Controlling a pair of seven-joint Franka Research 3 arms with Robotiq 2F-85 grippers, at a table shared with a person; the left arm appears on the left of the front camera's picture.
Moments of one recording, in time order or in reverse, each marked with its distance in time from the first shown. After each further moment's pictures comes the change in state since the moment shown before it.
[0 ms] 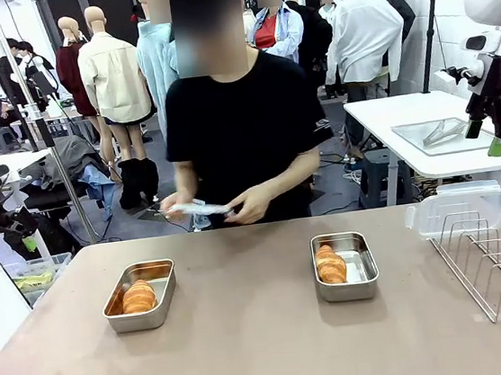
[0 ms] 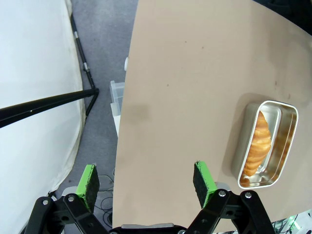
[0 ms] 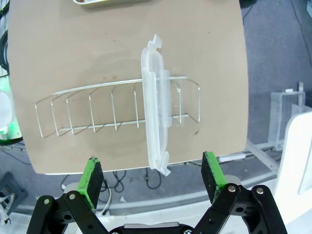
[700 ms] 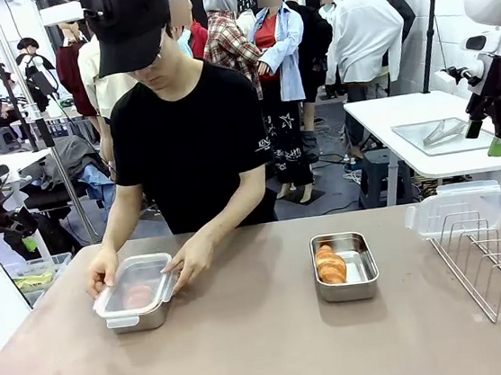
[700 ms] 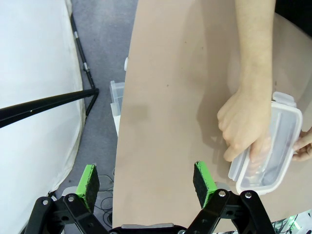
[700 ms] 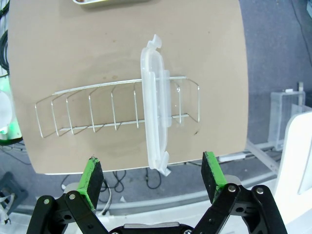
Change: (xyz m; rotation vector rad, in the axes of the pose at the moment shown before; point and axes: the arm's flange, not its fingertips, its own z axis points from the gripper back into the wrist) left arm 0.000 0.000 0.000 0.000 0.000 0.000; right arm 0.000 0.000 0.000 0.000 0.000 0.000
